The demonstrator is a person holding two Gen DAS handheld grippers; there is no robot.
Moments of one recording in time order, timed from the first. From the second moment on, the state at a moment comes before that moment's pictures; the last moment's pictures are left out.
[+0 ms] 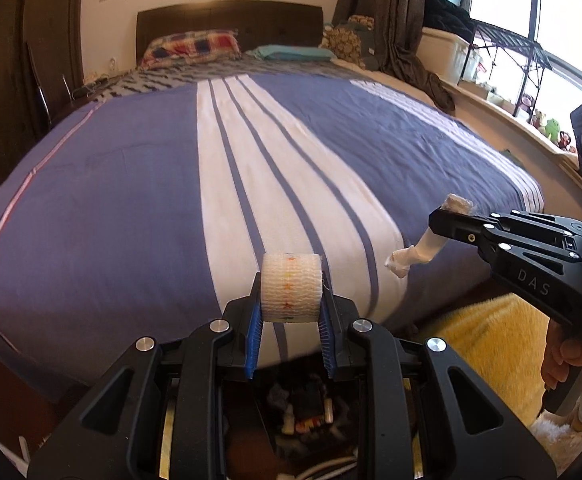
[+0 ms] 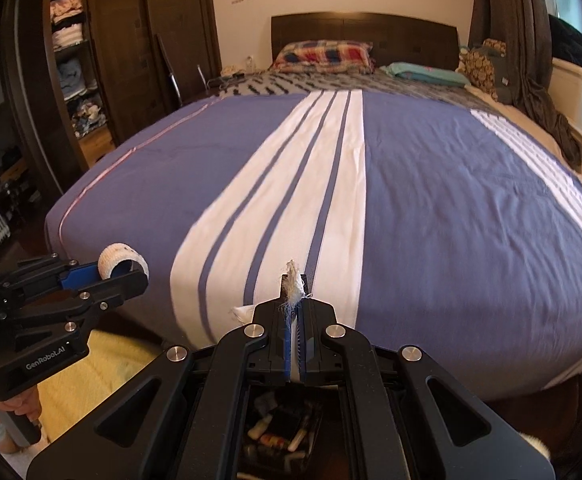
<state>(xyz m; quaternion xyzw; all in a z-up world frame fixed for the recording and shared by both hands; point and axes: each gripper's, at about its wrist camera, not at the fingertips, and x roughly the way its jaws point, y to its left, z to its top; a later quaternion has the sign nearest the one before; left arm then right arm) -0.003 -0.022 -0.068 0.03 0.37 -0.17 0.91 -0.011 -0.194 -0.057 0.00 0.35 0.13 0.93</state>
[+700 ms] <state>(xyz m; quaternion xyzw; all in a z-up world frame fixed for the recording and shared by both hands) -0.011 -0.030 -0.219 0.02 0.53 -0.18 0.83 -0.035 -0.187 -0.192 0.01 0.50 0.12 0.86</state>
